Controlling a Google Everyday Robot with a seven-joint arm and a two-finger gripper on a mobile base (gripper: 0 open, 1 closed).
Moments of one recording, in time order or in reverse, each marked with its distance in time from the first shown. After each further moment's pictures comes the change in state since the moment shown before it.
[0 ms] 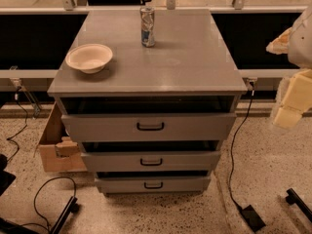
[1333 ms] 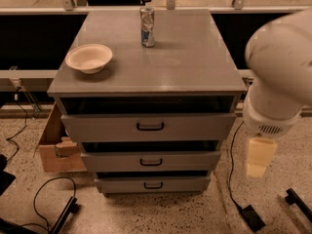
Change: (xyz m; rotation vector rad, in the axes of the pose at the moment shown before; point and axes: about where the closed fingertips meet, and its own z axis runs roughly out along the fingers) arm 0.033 0.041 0.117 0.005 0.303 -0.027
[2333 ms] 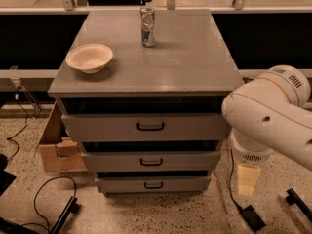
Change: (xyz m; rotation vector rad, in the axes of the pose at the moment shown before) arm 0.004 0.018 0.102 -0.002 0.086 -0.009
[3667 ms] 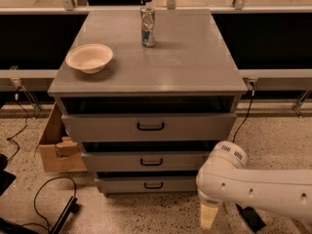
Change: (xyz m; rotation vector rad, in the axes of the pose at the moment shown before) arm -0.092 0.075 0.174 -0.040 -0.154 -0.037
